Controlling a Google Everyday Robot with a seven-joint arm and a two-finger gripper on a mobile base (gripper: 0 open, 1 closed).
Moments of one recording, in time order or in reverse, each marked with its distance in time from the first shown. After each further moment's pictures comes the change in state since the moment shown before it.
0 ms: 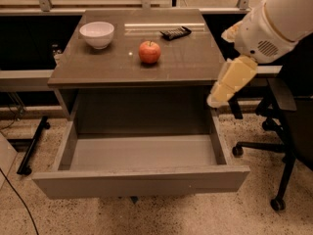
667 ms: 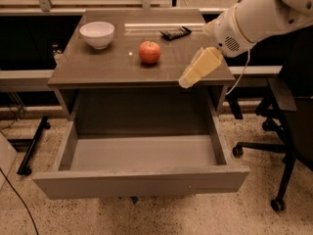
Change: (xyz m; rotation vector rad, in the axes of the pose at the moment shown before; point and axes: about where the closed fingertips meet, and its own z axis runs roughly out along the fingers) arm -0.040 -0.052 0.060 0.032 -0.195 0.079
